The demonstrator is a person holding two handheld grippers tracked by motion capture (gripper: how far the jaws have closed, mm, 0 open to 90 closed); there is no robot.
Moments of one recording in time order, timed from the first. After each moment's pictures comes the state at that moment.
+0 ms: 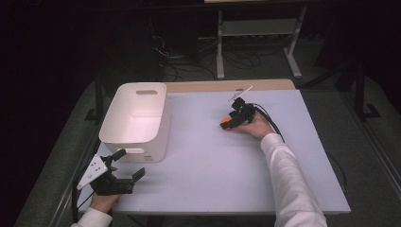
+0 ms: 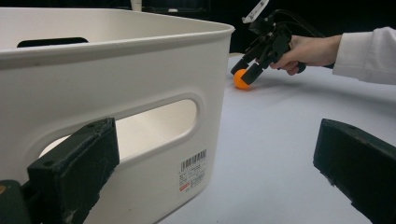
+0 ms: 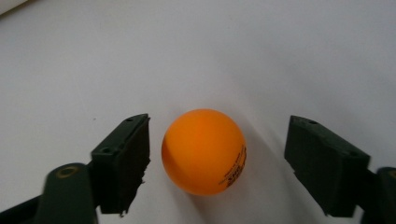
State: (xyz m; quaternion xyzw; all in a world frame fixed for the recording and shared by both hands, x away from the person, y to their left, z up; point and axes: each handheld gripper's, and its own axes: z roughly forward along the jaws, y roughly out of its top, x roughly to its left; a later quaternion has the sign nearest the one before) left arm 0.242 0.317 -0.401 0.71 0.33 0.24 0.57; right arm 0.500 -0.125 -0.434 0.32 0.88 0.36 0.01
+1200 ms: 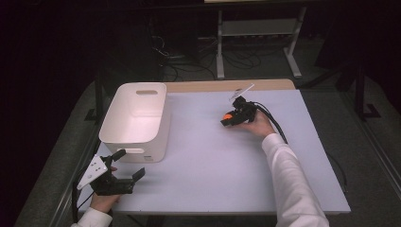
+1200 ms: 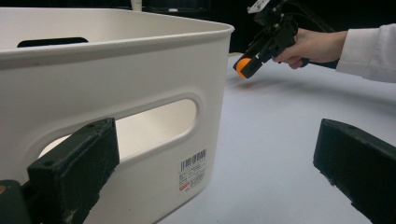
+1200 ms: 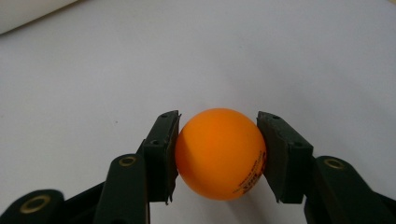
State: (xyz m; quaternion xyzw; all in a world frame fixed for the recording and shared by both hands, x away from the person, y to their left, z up) left arm 0.241 0.316 -0.401 0.71 0.33 0.24 0.57; right arm 0.492 -0.126 -0.419 0.30 0.88 0.37 0.02
